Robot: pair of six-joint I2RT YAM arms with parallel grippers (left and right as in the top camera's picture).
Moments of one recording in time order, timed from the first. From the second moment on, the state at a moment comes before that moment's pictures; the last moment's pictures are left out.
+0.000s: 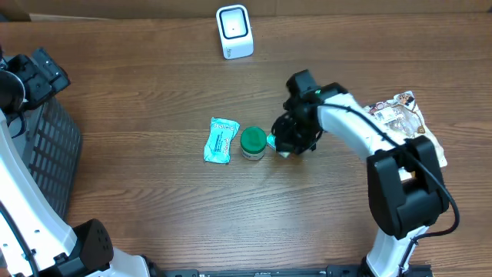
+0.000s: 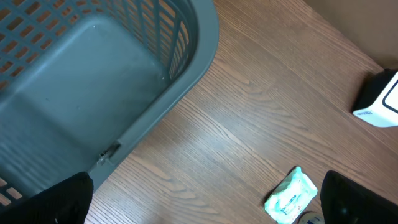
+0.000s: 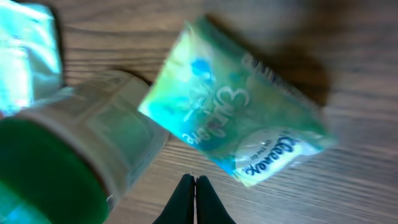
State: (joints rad) left arm 0.40 1.72 2.36 -1.69 0.00 -0.31; right arm 0.39 1.96 1.35 -0.90 -0.38 0.50
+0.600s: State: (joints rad) left arm 0.40 1.72 2.36 -1.69 -0.01 -0.31; right arm 0.20 1.96 1.25 -0.50 -0.23 0.57
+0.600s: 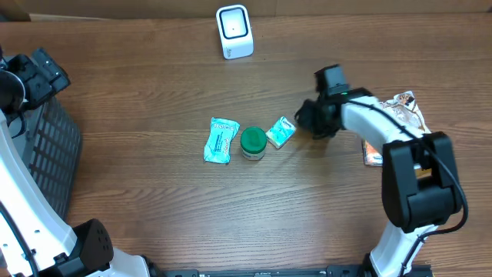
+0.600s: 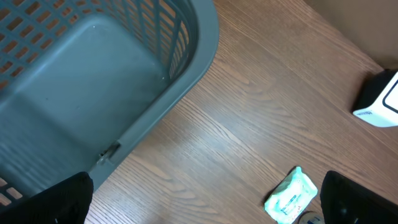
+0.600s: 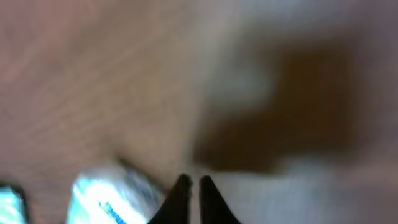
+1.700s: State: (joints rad) left arm 0.40 1.72 2.36 -1.69 0.00 -0.31; right arm 0.41 1.93 1.20 -0.60 -0.24 0.82
